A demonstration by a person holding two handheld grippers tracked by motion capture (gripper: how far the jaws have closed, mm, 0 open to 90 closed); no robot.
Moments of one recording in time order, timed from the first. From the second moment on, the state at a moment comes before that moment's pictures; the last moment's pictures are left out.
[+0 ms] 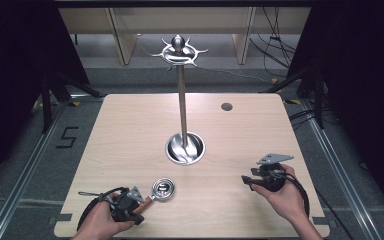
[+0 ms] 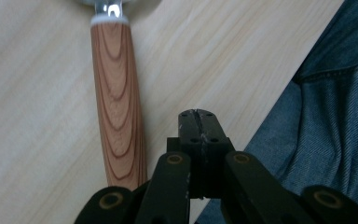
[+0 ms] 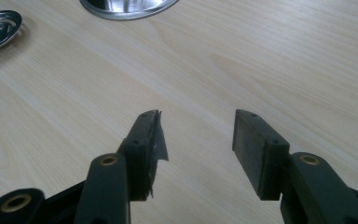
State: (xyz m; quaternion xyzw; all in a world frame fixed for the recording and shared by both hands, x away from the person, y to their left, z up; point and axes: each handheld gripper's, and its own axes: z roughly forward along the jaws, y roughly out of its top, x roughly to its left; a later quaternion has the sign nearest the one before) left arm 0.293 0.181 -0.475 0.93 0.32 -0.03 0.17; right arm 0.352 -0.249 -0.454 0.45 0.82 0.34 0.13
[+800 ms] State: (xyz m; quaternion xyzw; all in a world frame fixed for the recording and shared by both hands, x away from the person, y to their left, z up) left arm 0.367 0.193 -0.481 0.91 0.40 0.03 0.10; right arm 0.352 -0.245 -0.455 0.44 0.82 0.33 0.12
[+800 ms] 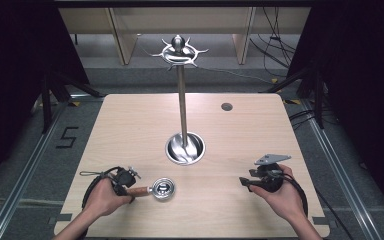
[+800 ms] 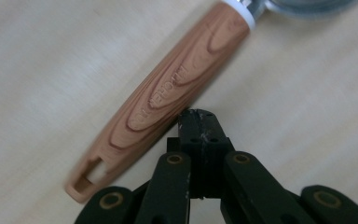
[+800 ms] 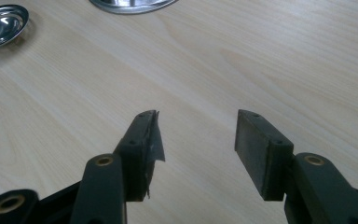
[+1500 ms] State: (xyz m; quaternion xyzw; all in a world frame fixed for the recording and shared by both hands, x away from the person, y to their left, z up) left arm 0.433 0.154 -0.479 0.87 0.48 0.04 0.11; right arm 0.349 -0.241 -0.455 0.45 0.82 0.34 0.12
